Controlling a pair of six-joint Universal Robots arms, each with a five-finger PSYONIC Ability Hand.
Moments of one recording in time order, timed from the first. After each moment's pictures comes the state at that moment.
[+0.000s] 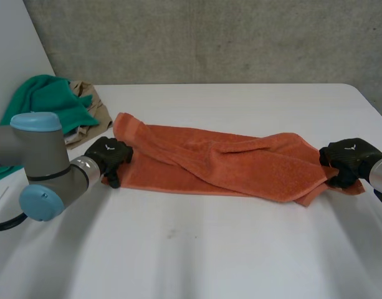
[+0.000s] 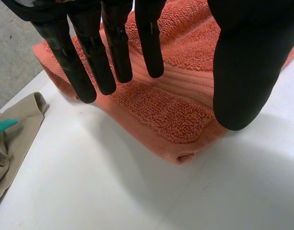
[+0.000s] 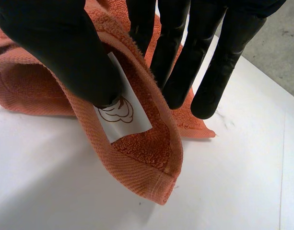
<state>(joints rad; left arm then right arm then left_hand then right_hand) 4.46 -2.35 -1.25 3.15 -1.35 3.71 1.51 -1.08 1.50 0.13 1.15 2.52 0.55 0.55 0.56 0.55 0.37 0.98 1.18 1.19 1.19 0.99</state>
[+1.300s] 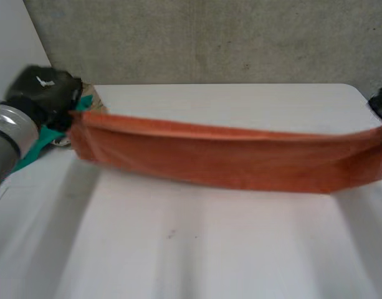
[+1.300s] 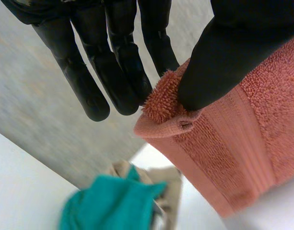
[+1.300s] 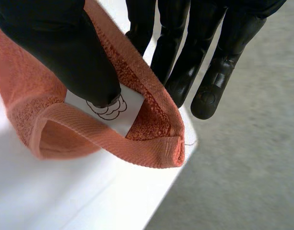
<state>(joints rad) 4.48 -1.70 -1.50 3.09 -1.48 3.65 1.51 -1.40 1.29 0.50 1.28 2.14 1.13 1.19 1.19 1.20 0.98 0.99 1.18 1.19 1.19 0.99</state>
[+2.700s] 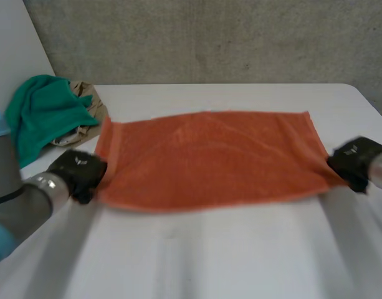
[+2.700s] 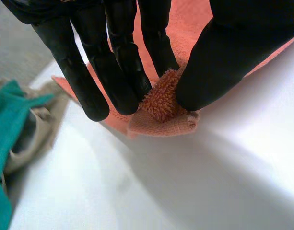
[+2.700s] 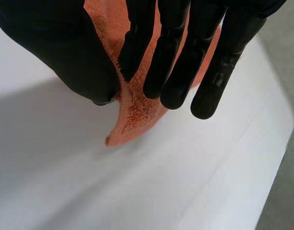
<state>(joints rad) 4.49 -1.83 -1.72 3.02 -1.45 3.76 1.59 -1.18 1.46 0.37 1.40 2.14 1.13 1.20 1.19 1.20 0.98 0.99 1.18 1.19 1.19 1.00</state>
